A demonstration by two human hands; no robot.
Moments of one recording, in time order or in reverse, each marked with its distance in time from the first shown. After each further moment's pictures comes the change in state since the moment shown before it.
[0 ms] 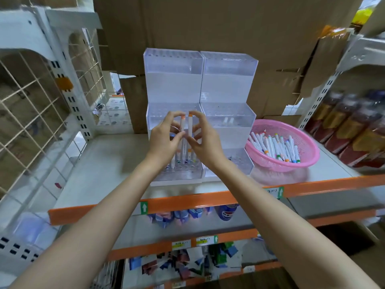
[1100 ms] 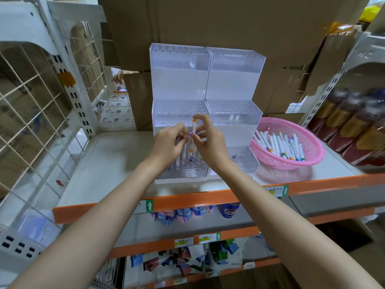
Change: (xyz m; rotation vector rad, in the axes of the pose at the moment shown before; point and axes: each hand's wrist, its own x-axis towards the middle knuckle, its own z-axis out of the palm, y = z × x) left_hand -0.007 -0.029 -0.002 0.187 -0.136 0.139; right_hand -0.008 0.001 0.009 -0.045 0.015 0.027
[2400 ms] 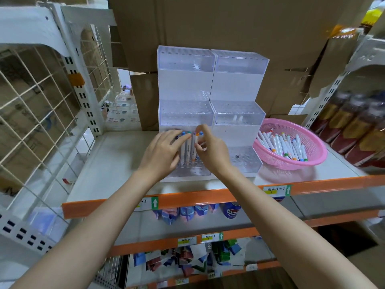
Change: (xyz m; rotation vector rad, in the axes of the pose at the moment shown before) left_hand -0.031 -0.020 -0.016 0.447 -0.154 0.183; right_hand -0.014 0.005 0.008 -0.275 -0.127 0.069
